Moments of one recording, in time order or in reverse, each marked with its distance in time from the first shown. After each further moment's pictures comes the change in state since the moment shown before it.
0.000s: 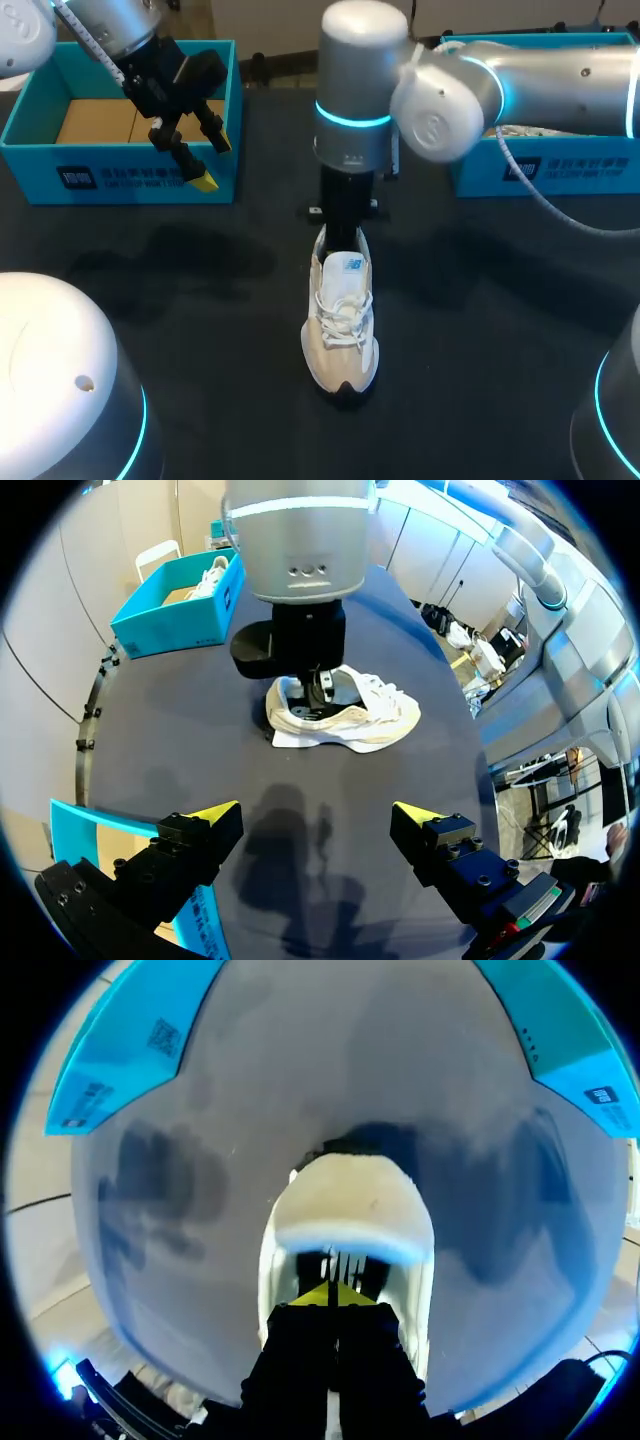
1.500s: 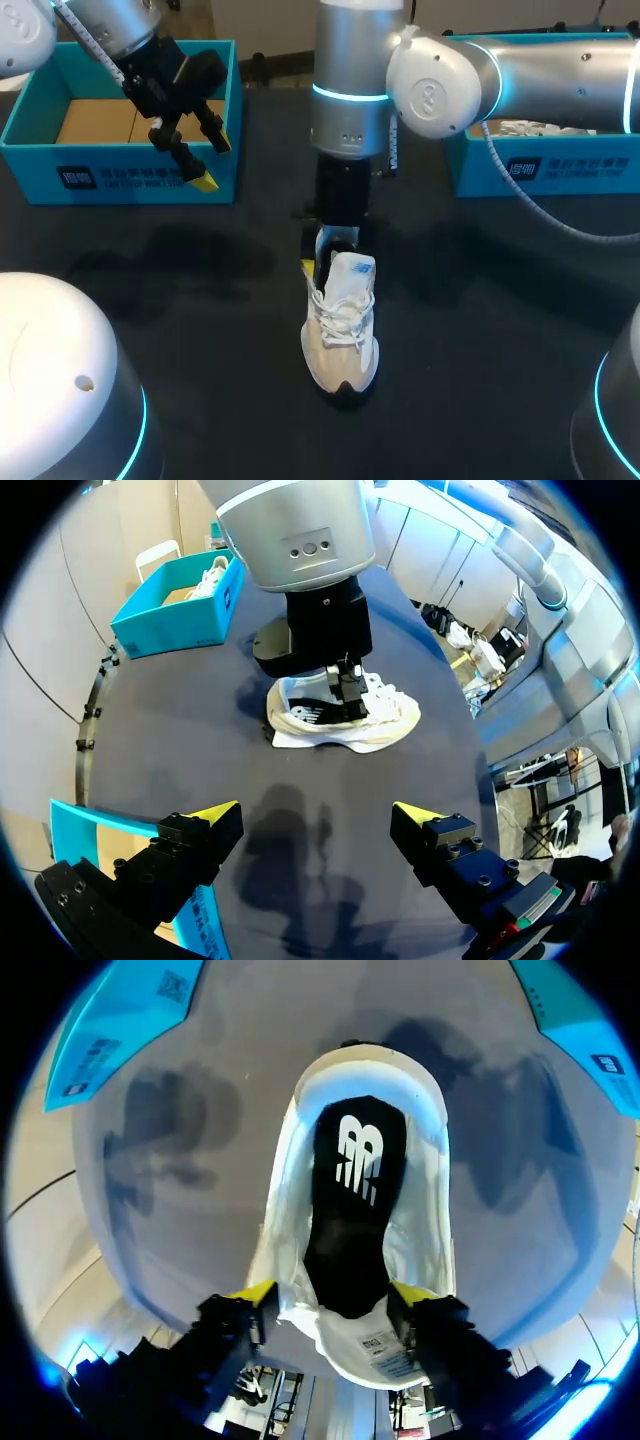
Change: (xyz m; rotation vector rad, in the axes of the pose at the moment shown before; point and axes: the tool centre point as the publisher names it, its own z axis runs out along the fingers) left arm 0.000 0.000 0.000 0.000 0.000 0.000; right arm 0.010 -0.052 -0.019 0.212 0.028 0.005
